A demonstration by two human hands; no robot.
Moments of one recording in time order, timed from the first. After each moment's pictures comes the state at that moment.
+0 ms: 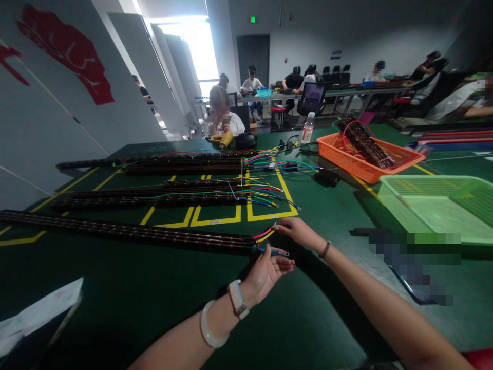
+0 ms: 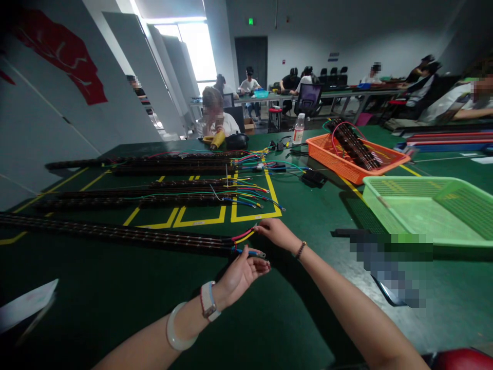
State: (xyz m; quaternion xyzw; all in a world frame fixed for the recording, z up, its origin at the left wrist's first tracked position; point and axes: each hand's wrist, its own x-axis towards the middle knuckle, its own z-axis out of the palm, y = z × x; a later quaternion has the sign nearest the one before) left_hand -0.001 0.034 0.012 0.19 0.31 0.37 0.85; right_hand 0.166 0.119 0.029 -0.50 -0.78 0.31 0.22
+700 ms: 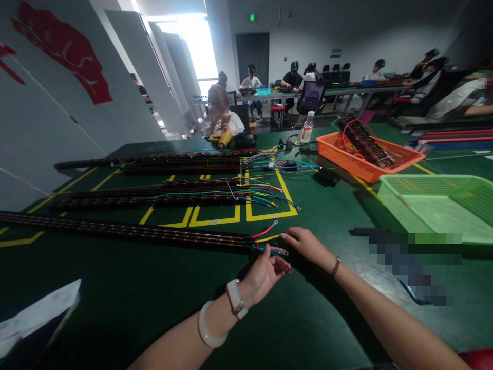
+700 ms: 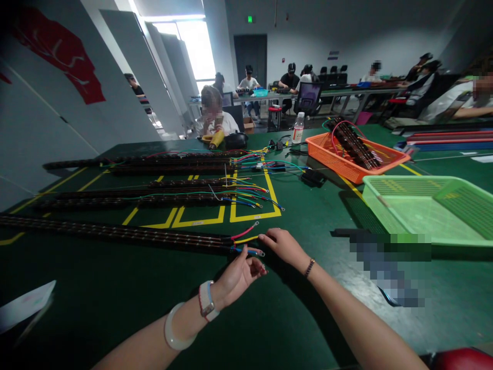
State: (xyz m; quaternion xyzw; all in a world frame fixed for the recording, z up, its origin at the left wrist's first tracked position) left_hand -0.005 0.034 0.018 0.19 0.32 0.36 0.86; right_hand 0.174 0.080 0.022 -0.55 -0.76 0.26 0.22
